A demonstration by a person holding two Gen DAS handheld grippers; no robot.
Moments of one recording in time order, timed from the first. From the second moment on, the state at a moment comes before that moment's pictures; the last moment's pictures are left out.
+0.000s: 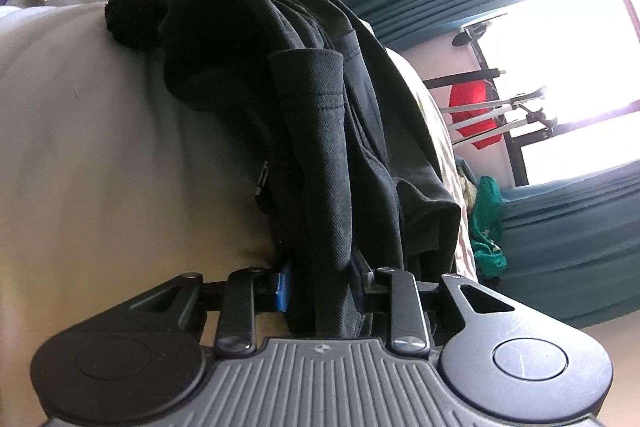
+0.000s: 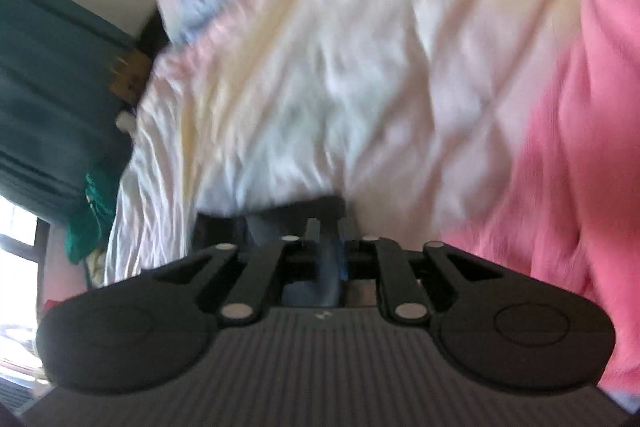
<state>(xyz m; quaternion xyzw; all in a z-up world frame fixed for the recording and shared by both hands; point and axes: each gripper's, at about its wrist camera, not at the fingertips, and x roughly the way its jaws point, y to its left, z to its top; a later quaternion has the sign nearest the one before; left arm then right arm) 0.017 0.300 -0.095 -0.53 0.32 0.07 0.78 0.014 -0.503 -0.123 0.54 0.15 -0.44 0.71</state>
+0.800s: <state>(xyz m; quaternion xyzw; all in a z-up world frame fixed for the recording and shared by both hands) 0.003 0.400 -0.130 -0.71 0.22 0.13 0.66 0.081 -0.504 -0.135 0.49 0.16 -0.35 0.78</state>
